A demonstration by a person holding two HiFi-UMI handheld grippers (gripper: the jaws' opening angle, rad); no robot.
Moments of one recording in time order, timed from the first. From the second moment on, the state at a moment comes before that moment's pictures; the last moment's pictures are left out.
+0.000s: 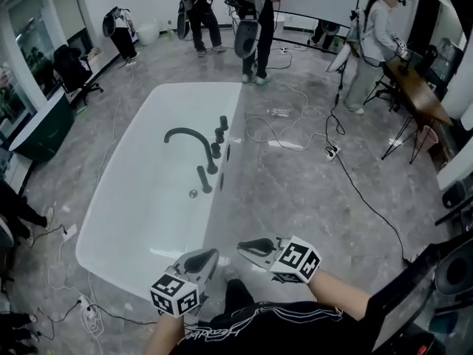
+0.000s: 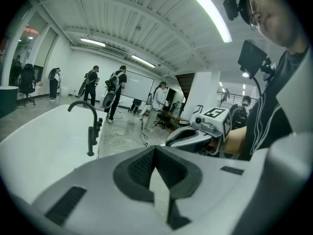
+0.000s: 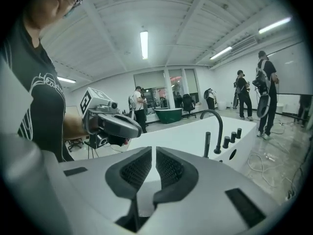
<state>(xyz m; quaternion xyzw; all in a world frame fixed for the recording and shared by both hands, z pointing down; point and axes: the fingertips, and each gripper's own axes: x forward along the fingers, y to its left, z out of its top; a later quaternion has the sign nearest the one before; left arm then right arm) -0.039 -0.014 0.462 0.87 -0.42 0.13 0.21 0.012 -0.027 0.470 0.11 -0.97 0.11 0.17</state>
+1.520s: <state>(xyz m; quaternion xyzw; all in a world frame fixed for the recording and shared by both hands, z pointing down) 0.111 0.190 0.391 0.89 -0.39 0.13 0.17 0.172 0.185 0.409 0.17 -0.97 0.12 0.11</state>
